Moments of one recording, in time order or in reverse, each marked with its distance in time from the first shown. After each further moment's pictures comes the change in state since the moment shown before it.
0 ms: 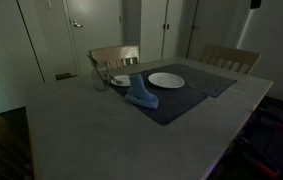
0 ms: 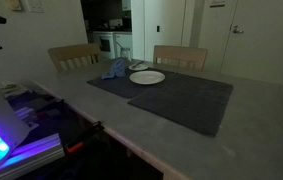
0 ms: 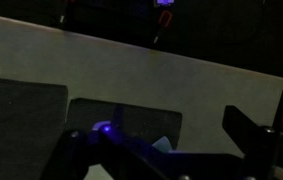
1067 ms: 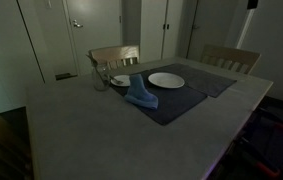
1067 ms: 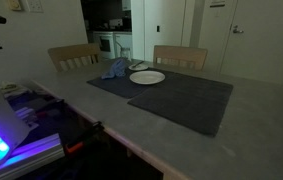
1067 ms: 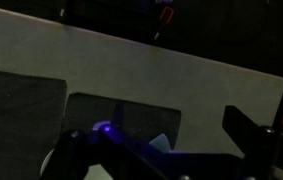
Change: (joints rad) arm 0.007 0.008 0.016 -0.001 0.001 0.023 -0.006
